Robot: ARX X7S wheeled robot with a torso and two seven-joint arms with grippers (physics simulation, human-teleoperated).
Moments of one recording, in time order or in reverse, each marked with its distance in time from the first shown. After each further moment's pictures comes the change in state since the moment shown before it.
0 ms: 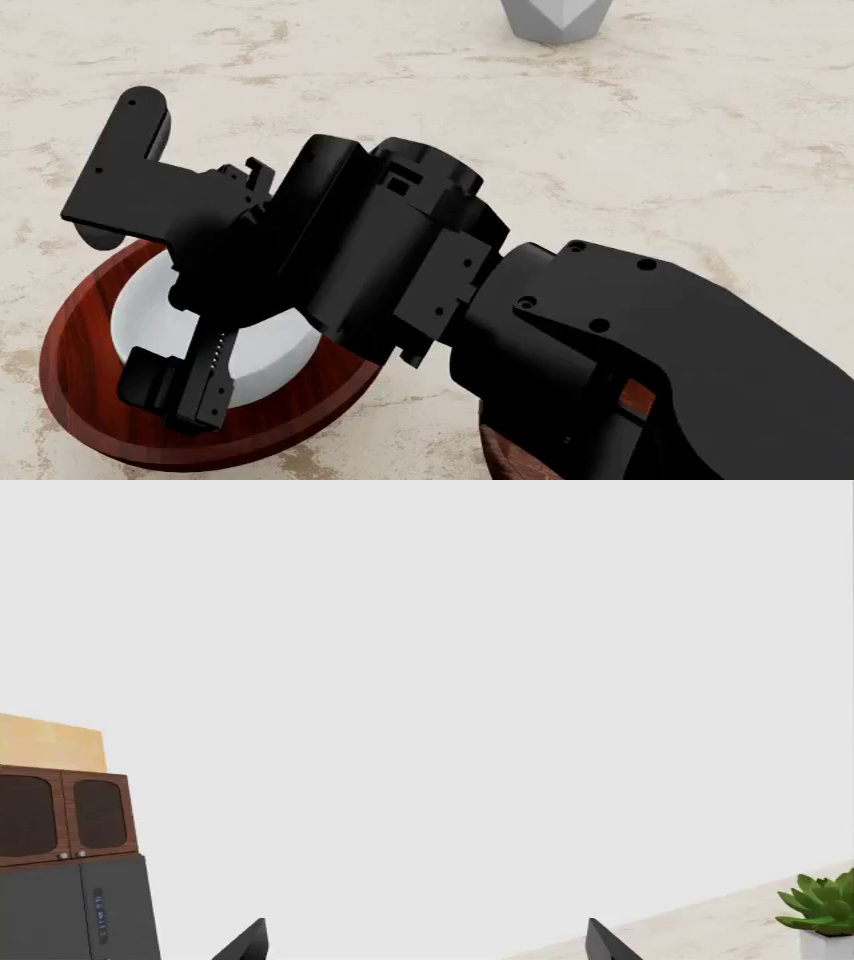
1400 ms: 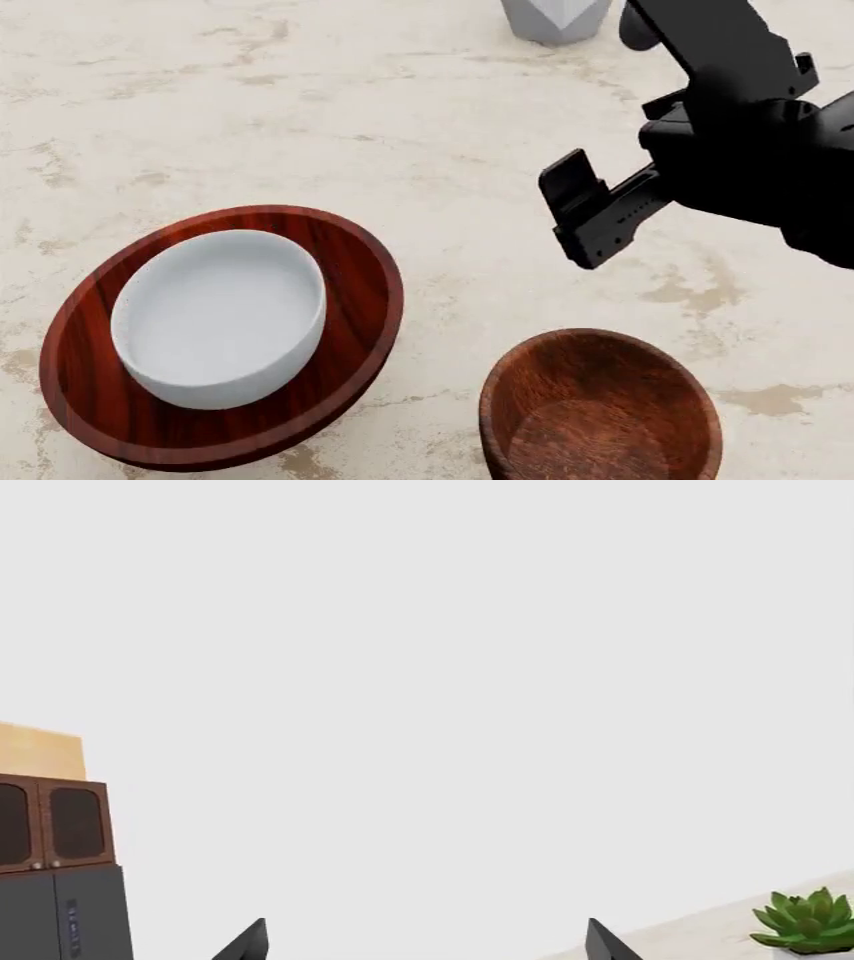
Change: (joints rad) left arm -0.021 0.024 0.014 0.017 -0.027 -0.012 -0.021; right arm 0.085 0.728 0.228 -0.309 0.243 0.257 0.415
